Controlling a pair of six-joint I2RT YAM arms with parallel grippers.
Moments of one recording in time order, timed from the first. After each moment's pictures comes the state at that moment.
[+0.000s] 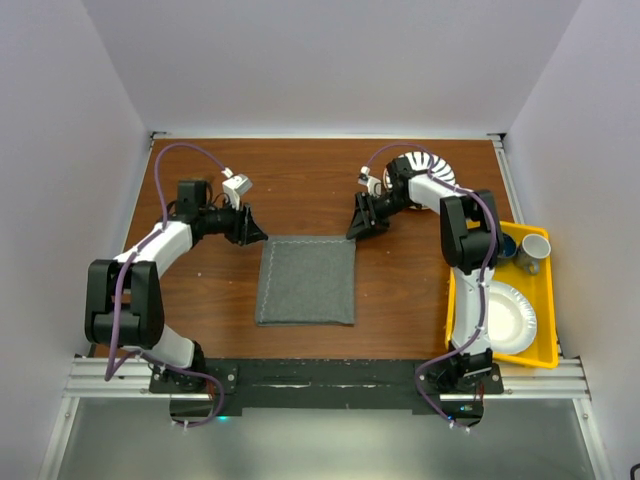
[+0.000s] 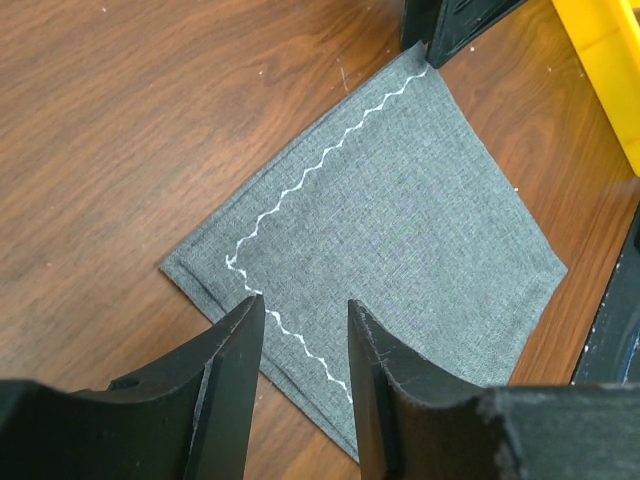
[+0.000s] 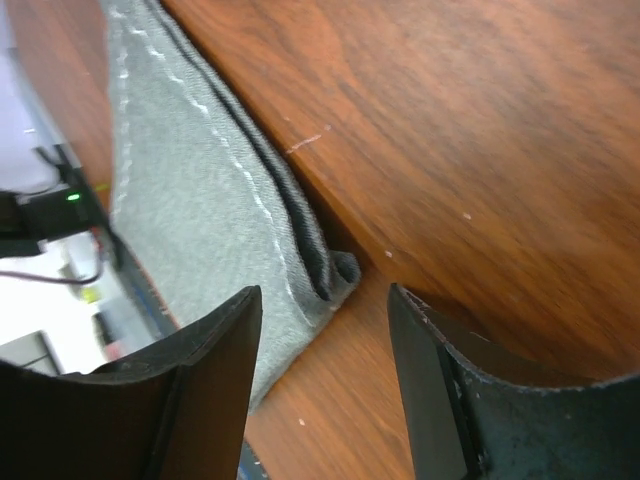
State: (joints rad) left arm -0.03 1.53 0.89 -0.19 0.88 0.18; right arm 0.24 2.20 1.57 -0.70 -0.82 0.00
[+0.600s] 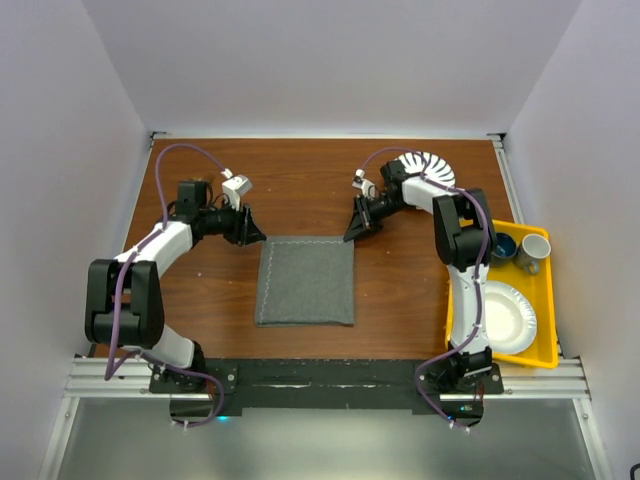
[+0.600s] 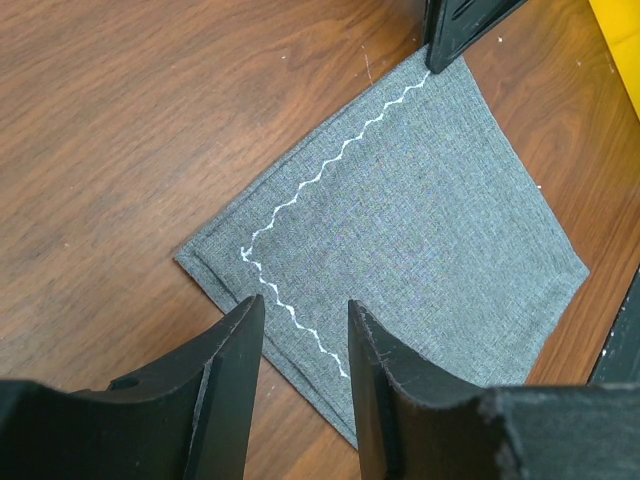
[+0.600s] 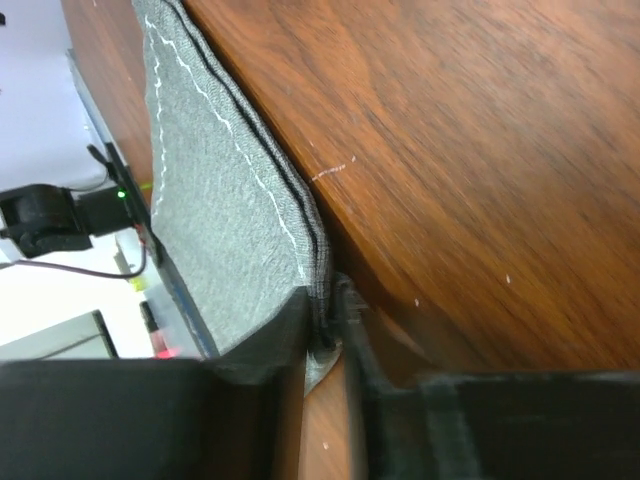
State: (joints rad) left arm -0.03 1.53 0.89 -0.20 0.83 0.19; right arm 0.26 2.26 1.59 -0.66 -0.92 0.06
